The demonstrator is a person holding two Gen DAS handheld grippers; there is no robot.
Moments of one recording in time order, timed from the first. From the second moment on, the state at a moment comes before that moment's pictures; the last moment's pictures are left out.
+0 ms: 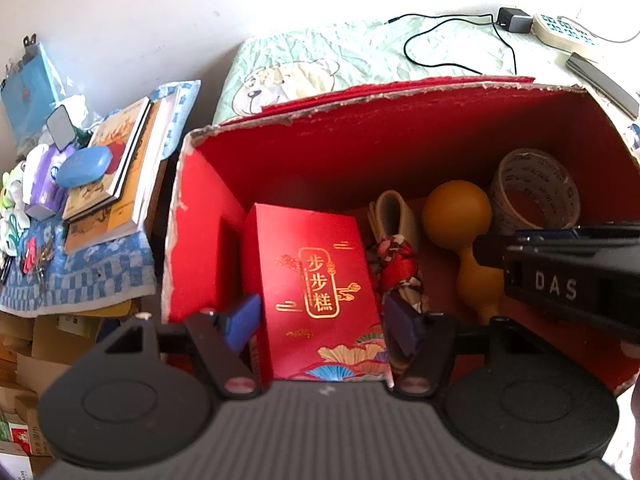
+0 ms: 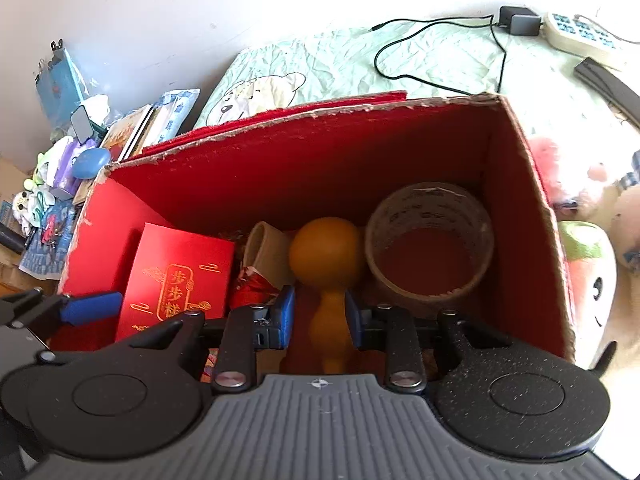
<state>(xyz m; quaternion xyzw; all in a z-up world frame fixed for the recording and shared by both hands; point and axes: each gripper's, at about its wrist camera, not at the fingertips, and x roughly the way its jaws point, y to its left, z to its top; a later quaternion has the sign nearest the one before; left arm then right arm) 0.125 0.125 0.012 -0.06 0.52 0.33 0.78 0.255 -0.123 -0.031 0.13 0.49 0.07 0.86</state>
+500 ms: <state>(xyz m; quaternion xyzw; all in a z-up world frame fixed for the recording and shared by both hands) 0.118 0.114 0.022 -0.07 0.51 0.34 0.79 0.229 -0.126 -0.016 0.09 0.46 0.05 0.88</state>
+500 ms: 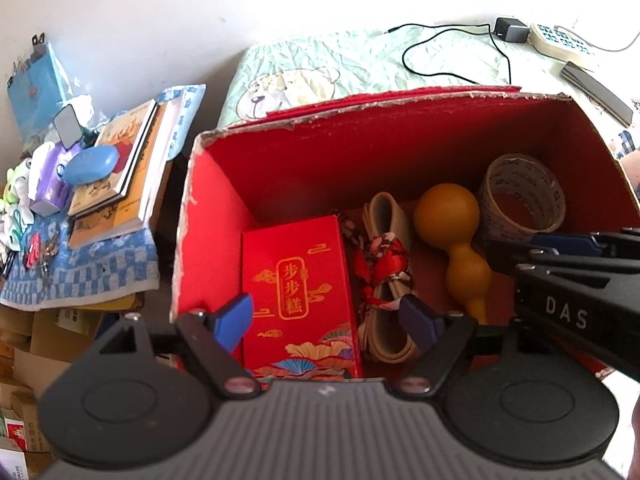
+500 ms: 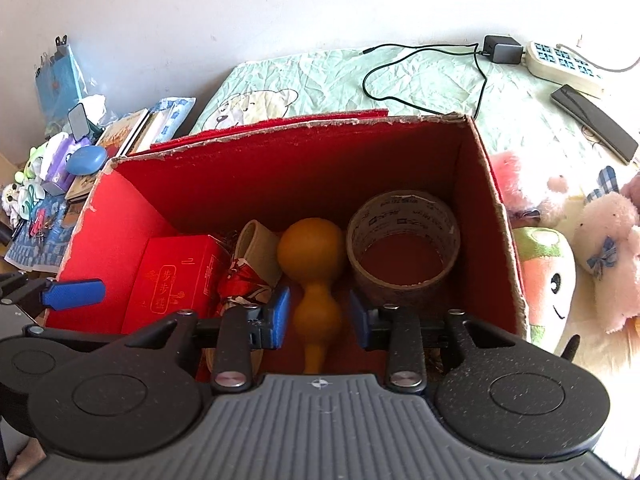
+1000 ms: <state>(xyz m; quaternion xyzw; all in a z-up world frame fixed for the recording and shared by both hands) 0.109 0.107 0.025 -0.06 0.51 0.34 0.79 0.211 -0.126 -0.007 0.08 0.46 0.04 0.89</state>
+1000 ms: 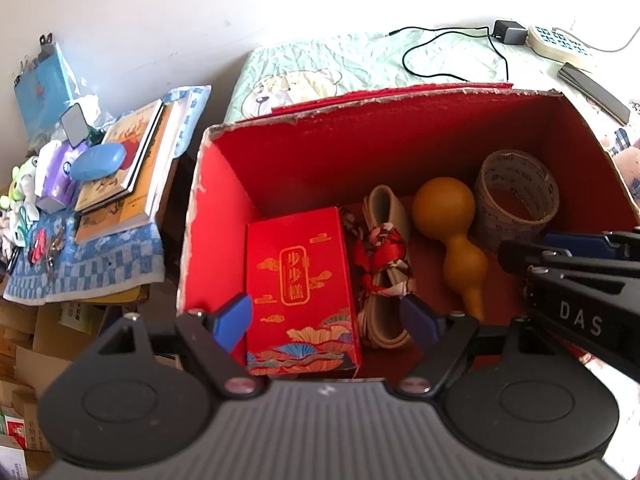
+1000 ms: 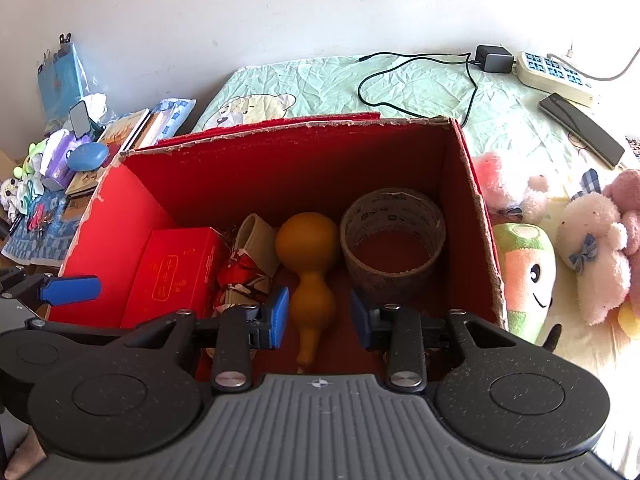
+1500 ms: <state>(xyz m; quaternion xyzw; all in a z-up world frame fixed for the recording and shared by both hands) 0.085 0.094 0.041 -0.08 0.48 0.37 0.79 0.187 -0.120 0.007 0.07 0.44 0.04 0.89</state>
